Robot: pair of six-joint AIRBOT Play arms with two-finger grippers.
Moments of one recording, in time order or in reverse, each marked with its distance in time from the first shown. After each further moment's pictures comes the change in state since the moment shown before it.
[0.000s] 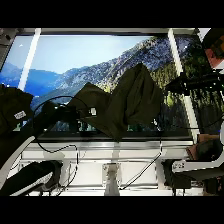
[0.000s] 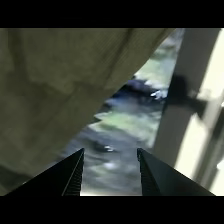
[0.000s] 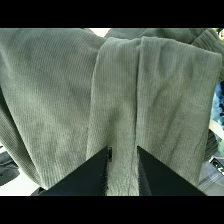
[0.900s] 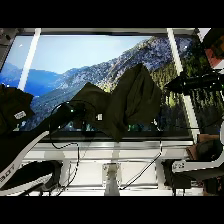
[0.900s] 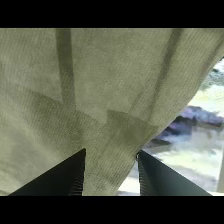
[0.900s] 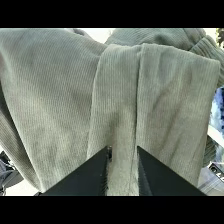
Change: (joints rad) left arm -0.064 -0.167 0.001 0.175 -0.231 0.037; right arm 0.002 0.000 0.000 0.000 -0.024 0.000
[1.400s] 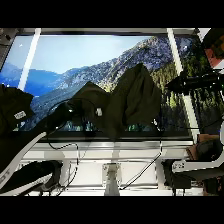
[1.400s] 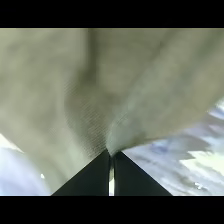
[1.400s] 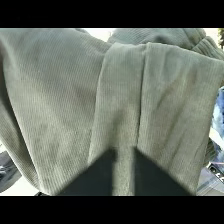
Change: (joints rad) left arm 0.000 0.111 0.032 0.127 0.020 -0.331; right arm 0.000 0.000 0.000 0.001 -0.001 0.000
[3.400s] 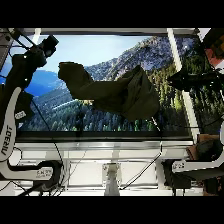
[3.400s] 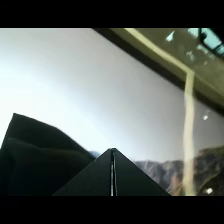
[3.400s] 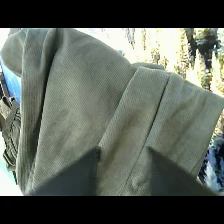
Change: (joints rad) left arm 0.502 -0.306 0.689 -0.293 -0.357 -1.247; right arm 0.000 0.000 0.000 -0.001 -0.178 0.003
